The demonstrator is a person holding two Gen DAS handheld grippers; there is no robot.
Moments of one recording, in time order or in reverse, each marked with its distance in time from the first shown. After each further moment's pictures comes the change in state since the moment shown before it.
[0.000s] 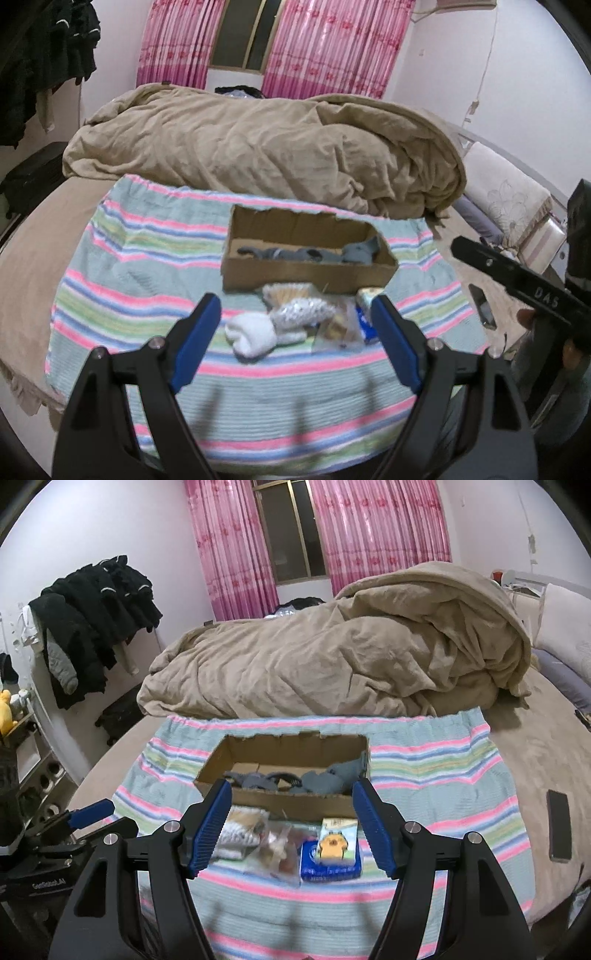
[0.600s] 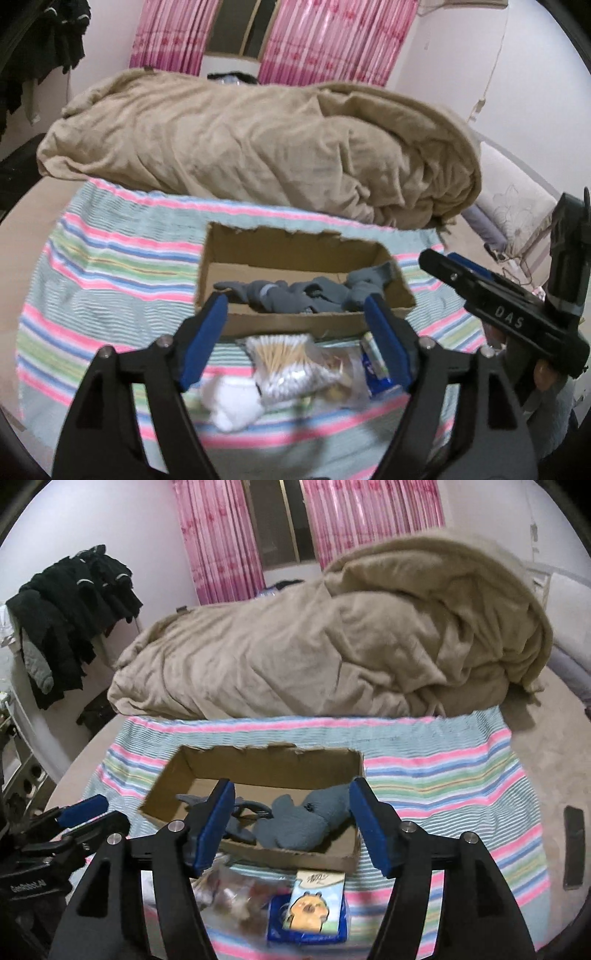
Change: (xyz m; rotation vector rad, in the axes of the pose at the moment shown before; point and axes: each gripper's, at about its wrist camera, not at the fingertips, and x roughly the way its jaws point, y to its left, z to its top) left arm 0.076 -0.002 0.054 -0.022 0.022 -0.037; right arm 0.092 -0.026 0.028 0.011 0.038 -0.034
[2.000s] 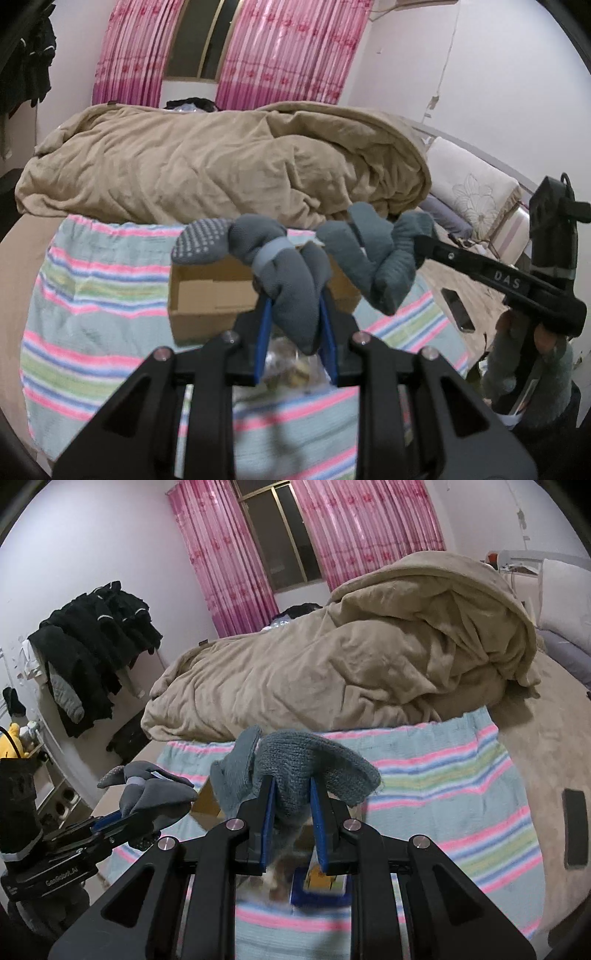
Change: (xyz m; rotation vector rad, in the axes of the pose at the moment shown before) left arm -0.032 -0.027 0.000 0.121 -0.048 -0.123; right arm -0.072 -0.023 0.001 0.087 -0.072 0.106
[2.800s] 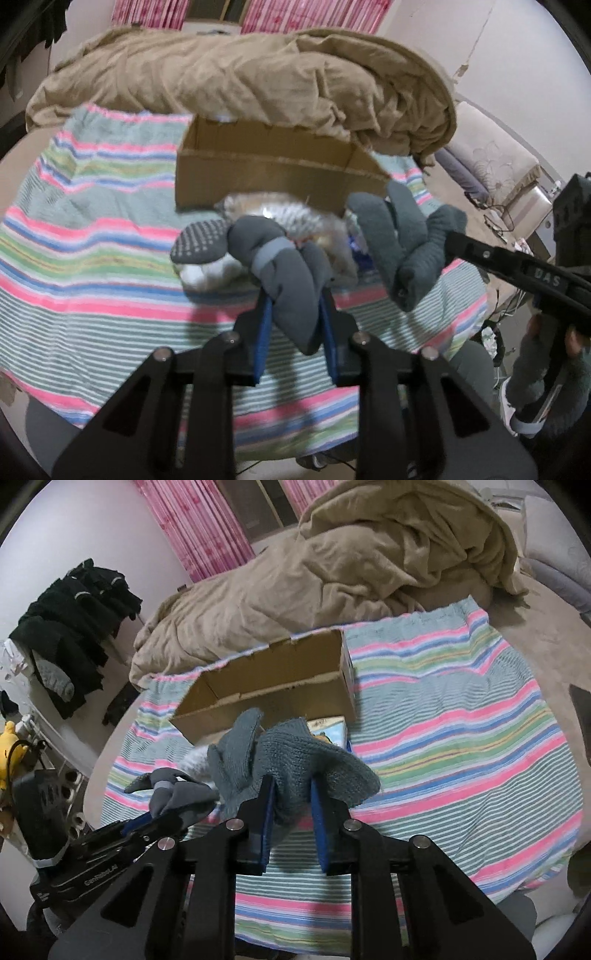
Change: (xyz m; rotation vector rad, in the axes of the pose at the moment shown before) left arm 0.013 0.014 -0.113 -0.092 0.193 0.035; right arm 0.002 -0.010 -0.098 0.119 0.210 -0.011
